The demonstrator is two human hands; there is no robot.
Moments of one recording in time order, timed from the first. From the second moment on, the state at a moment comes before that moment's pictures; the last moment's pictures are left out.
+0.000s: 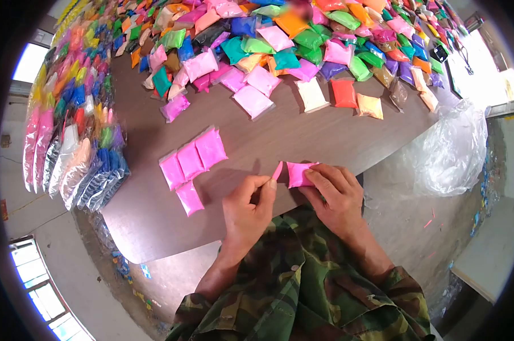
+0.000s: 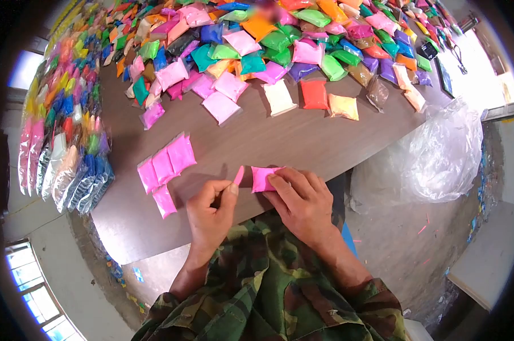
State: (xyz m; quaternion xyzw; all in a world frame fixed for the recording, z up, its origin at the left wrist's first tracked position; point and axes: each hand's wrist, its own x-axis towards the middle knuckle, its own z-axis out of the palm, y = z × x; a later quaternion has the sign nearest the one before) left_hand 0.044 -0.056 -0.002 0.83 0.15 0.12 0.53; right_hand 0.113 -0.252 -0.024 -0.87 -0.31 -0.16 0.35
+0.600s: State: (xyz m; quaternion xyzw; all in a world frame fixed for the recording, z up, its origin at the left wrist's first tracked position) left_hand 0.066 -0.079 -0.002 0.83 0.12 0.09 0.54; right_hand 0.110 -0.244 -0.007 -0.86 -0.17 0.01 0.49
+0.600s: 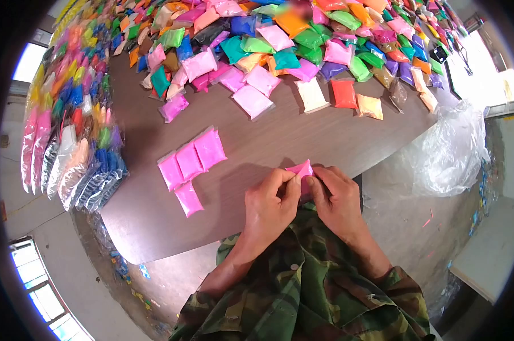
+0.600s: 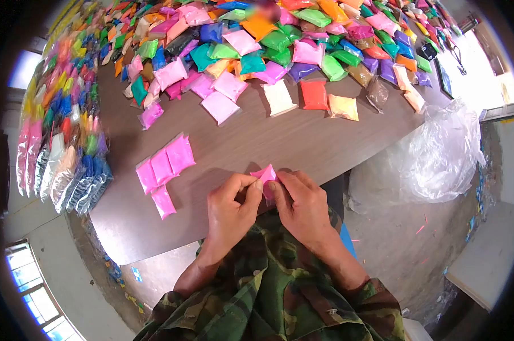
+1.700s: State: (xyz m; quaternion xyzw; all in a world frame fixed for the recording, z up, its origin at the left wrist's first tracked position) left_hand 0.054 -0.077 -0.017 0.92 0.06 0.15 0.36; right_hand 0.139 -0.246 -0.019 -0.86 -0.31 -0.10 0.39
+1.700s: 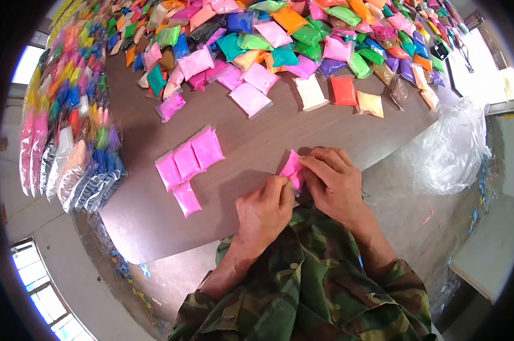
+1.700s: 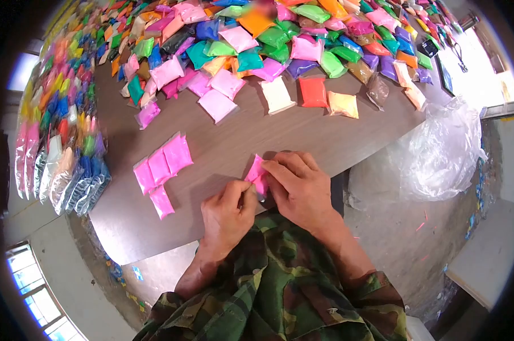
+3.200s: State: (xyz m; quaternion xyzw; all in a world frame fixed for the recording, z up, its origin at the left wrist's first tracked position) left_hand 0.066 -0.041 -0.006 0.93 0.10 0.14 0.34; right_hand 0.111 -0.231 -0.033 -0.85 -0.25 -0.14 0.44
